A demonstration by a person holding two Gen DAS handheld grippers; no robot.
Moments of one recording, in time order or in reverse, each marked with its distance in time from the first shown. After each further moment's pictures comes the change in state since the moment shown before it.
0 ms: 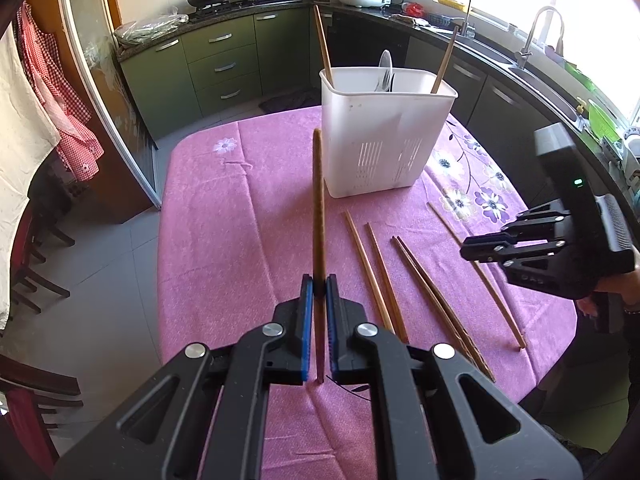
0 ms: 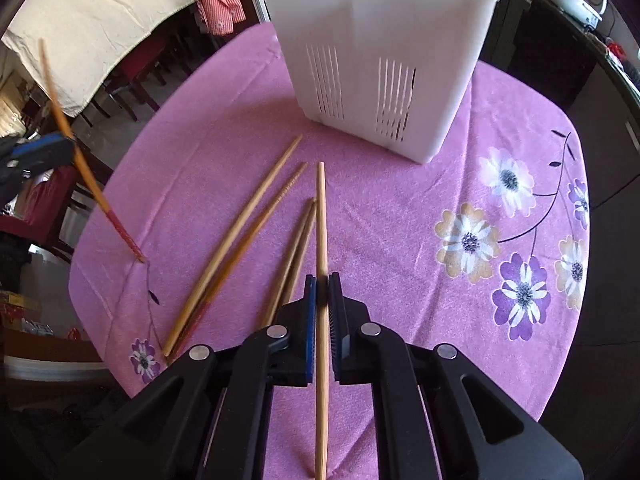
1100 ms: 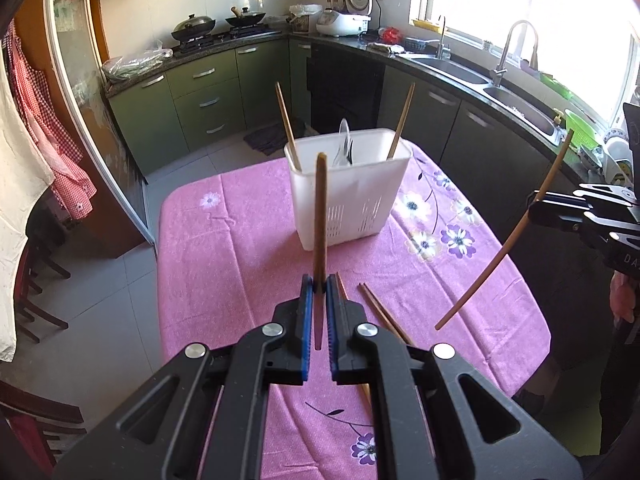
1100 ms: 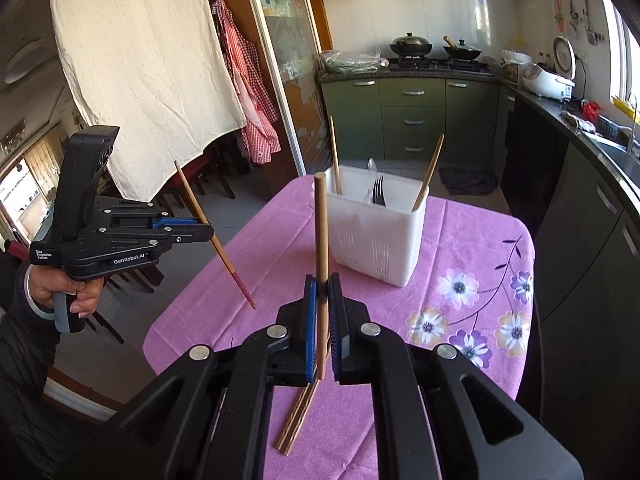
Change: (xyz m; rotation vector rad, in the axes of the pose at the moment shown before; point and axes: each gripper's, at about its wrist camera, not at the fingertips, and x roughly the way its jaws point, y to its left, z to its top) left arm -0.053 -0.022 0.046 0.054 -0.114 -0.040; right arm -0.187 -0.014 -0.023 -0.021 -0.455 0.079
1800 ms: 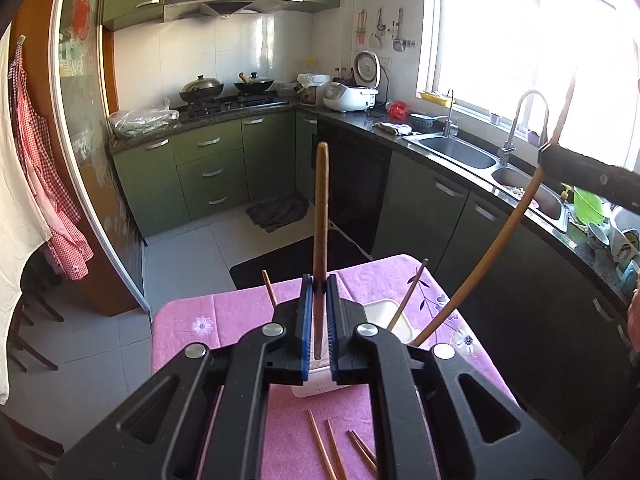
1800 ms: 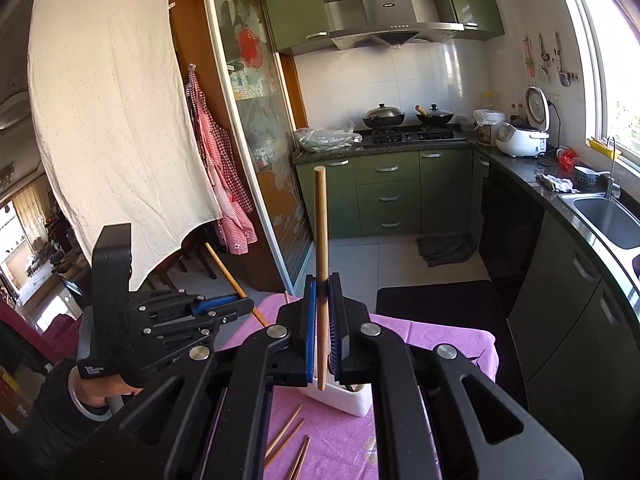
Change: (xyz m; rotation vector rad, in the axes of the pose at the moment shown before) left arm 0.034 -0.004 0.134 -0.047 -0.224 0.015; right arm -0.039 -0.047 0.163 0.056 -0.233 -0.071
